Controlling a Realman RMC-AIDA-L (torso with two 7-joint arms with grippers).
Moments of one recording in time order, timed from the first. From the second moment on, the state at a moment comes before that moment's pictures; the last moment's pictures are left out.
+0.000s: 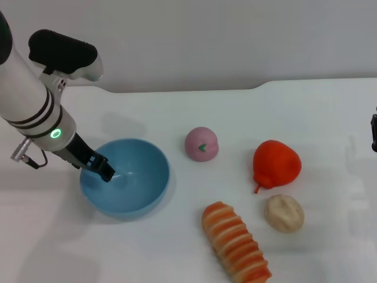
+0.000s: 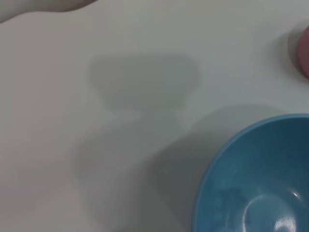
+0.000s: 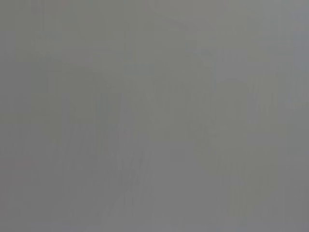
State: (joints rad) left arm -0.78 -2.05 -1.75 -0.94 2.79 -1.31 0.30; right arm 0.37 2.08 0.24 0.33 -1.45 -1.34 -0.34
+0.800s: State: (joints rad) left arm -0.84 -2.07 -1.73 -0.76 2.78 -1.22 0.26; right arm 0.37 2.08 0.24 0.32 -1.45 -1.34 -0.33
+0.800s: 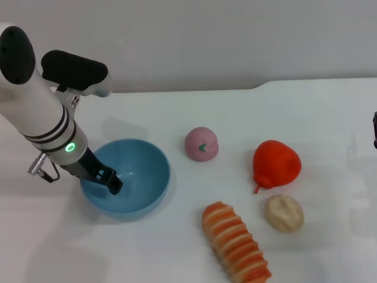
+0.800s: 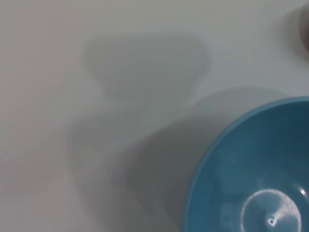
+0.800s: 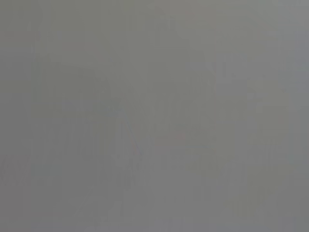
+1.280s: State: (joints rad) left arm -0.85 -2.06 -1.73 -0.75 2.78 -1.21 0.26; right arm 0.38 2.08 0.25 0.32 -1.45 -1.34 -0.33
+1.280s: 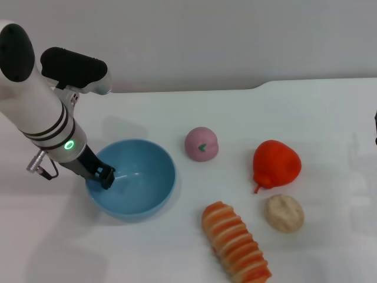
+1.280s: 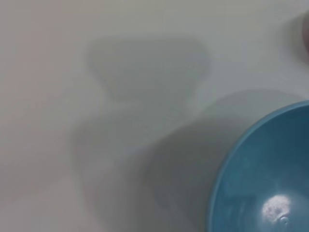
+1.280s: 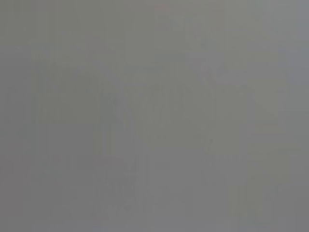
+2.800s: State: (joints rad) left arm -0.86 -2.06 -1.73 -0.90 2.78 -1.23 0.29; right arm 0.56 2.01 0.28 -0.06 -1.97 -1.13 1.15
